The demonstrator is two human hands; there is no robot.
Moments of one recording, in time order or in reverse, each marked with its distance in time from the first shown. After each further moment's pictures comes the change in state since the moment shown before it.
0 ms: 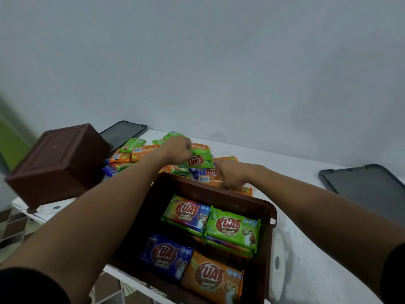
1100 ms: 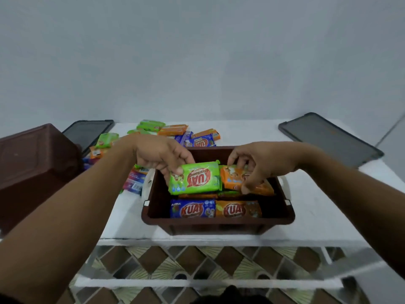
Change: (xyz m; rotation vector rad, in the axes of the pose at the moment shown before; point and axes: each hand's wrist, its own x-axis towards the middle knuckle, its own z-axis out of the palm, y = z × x) left_hand -0.094 -0.040 -0.035 -0.550 -1.159 0.318; right_hand -0.195 -0.111 -0.001 0.526 -0.016 0.243
